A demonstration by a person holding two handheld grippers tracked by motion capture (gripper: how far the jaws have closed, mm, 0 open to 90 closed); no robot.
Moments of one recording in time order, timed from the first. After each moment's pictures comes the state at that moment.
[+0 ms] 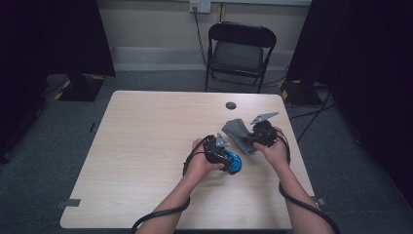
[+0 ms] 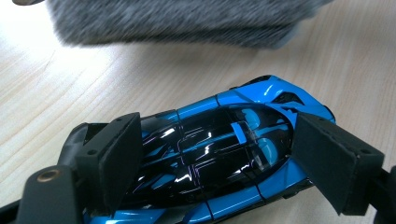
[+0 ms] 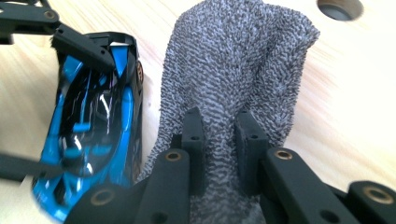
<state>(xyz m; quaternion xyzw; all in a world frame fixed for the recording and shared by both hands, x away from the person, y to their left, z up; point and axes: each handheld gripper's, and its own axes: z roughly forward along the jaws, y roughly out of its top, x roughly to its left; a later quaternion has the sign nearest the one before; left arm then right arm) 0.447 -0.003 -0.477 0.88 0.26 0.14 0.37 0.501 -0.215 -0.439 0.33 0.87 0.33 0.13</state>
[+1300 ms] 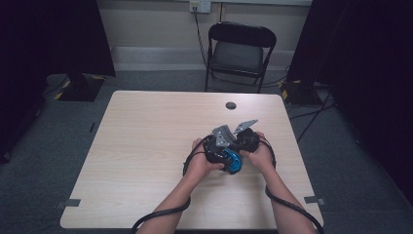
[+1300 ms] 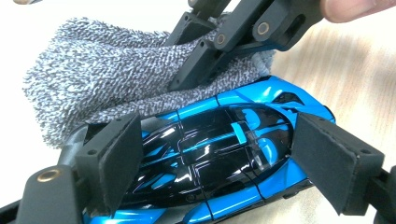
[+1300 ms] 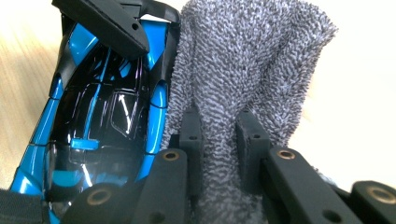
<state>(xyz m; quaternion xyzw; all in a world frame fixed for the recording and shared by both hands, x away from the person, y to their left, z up) 0.448 -0.003 -0.476 0.88 0.26 0.13 0.37 0.501 -0.180 -0.477 0.26 0.90 0.32 0.11</state>
